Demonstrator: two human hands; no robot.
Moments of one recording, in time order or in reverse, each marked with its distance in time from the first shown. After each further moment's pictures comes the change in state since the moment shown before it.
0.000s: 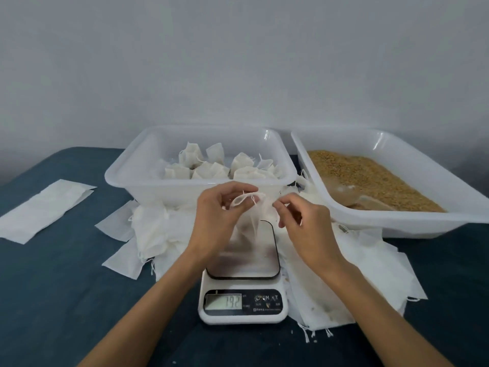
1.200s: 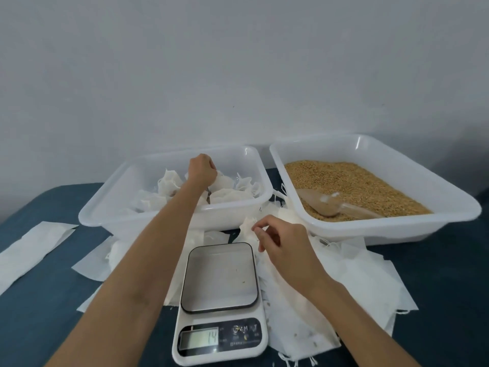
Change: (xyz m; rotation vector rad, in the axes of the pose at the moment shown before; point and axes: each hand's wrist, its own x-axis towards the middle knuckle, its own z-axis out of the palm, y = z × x) left_hand 0.226 -0.072 0.015 0.872 0.047 -0.179; right_hand 0.001 0.023 -0.001 0.101 -0.094 0.092
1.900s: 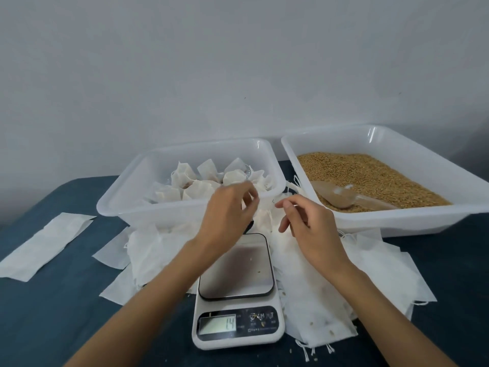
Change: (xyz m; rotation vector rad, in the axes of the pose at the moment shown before) left_hand -0.185 0.023 -0.039 -0.128 0.022 0.482; right_hand 0.003 -0.015 -0.014 0.120 0.152 0.023
